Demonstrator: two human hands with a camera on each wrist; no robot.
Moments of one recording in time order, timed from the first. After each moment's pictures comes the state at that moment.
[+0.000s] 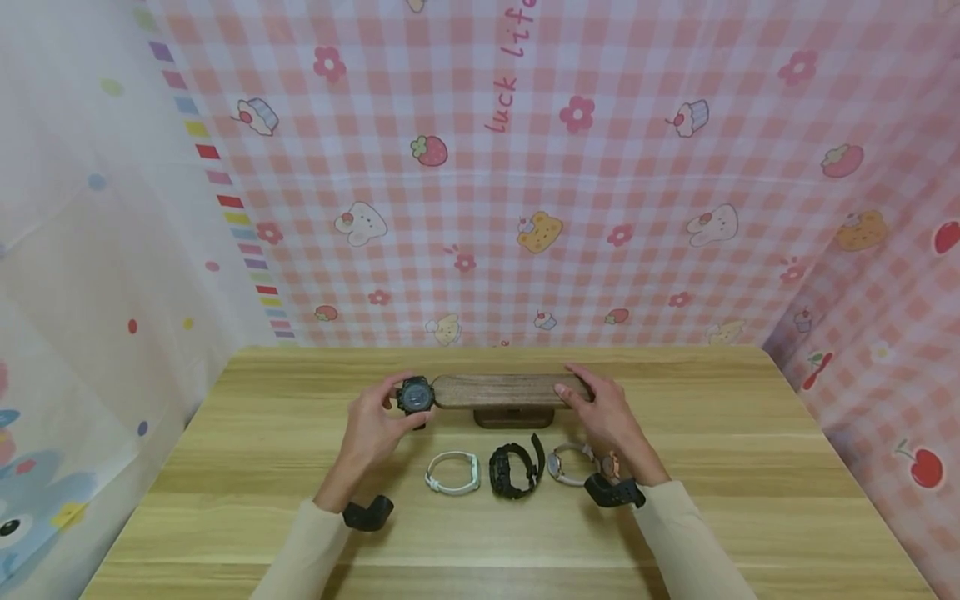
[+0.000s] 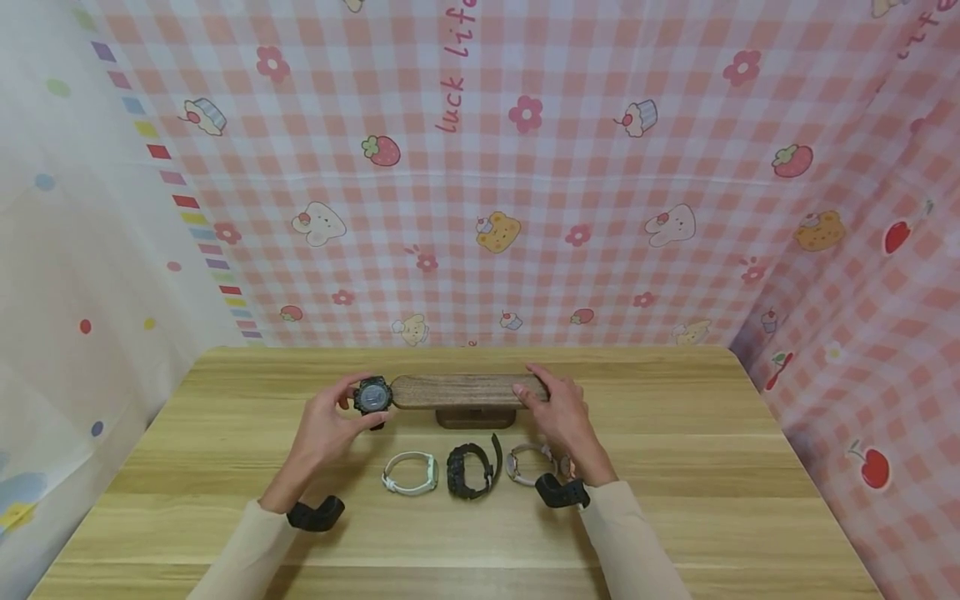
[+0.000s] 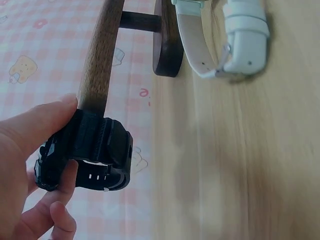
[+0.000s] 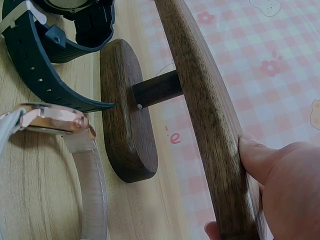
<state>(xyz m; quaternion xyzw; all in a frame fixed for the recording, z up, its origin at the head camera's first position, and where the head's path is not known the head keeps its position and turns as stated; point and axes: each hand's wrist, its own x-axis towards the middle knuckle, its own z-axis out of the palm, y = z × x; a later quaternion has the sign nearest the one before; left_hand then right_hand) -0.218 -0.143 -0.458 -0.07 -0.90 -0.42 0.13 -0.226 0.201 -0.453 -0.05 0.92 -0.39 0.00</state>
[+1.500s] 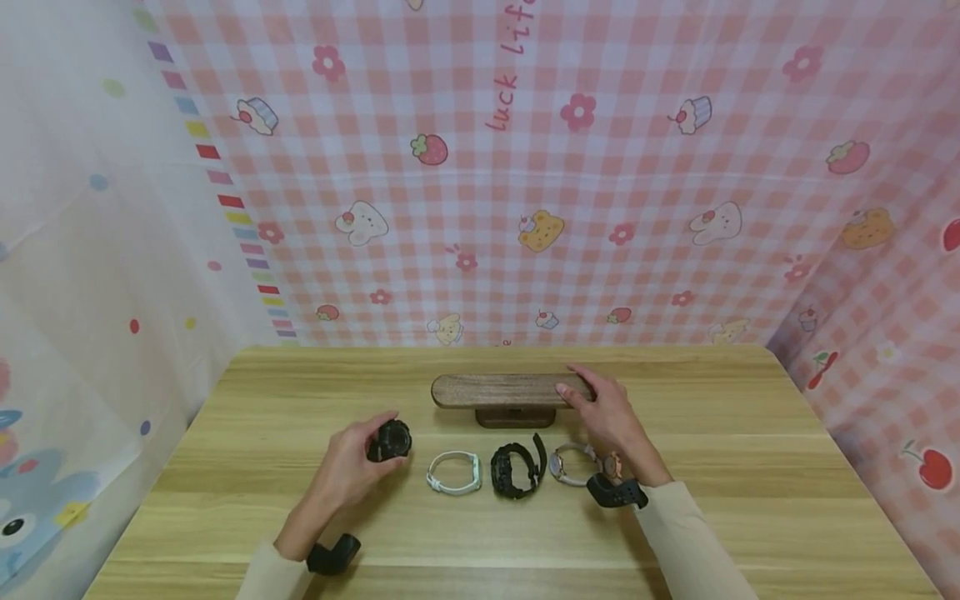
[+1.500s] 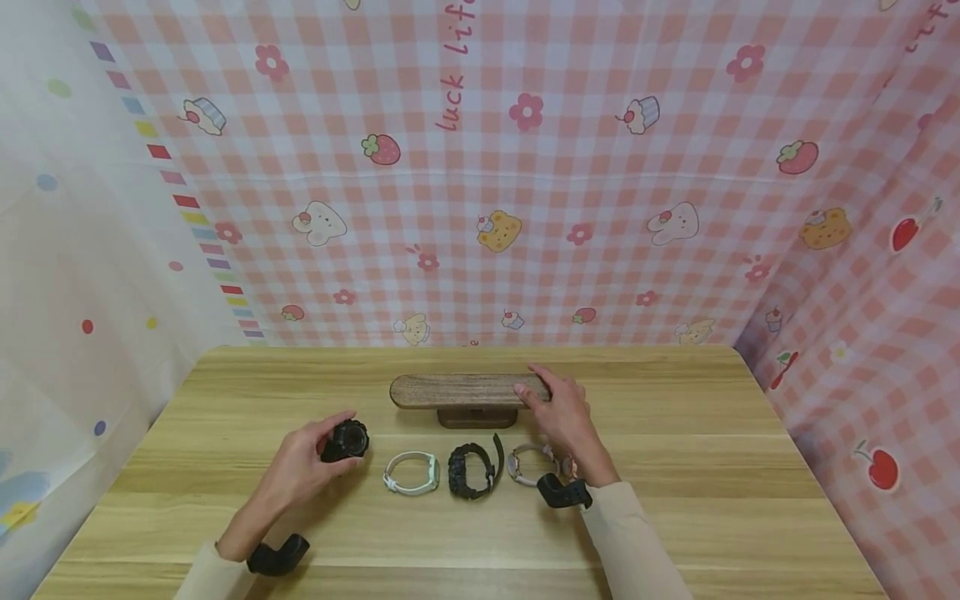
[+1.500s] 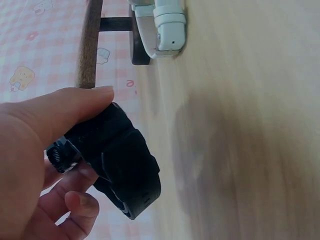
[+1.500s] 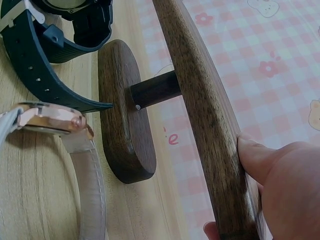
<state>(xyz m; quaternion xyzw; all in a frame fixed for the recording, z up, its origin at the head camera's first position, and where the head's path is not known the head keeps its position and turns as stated) -0.176 -0.176 -0.467 -0.14 -0.93 -0.34 0.08 -0.228 0.202 -0.455 -0.04 0.92 -0.39 0.01</state>
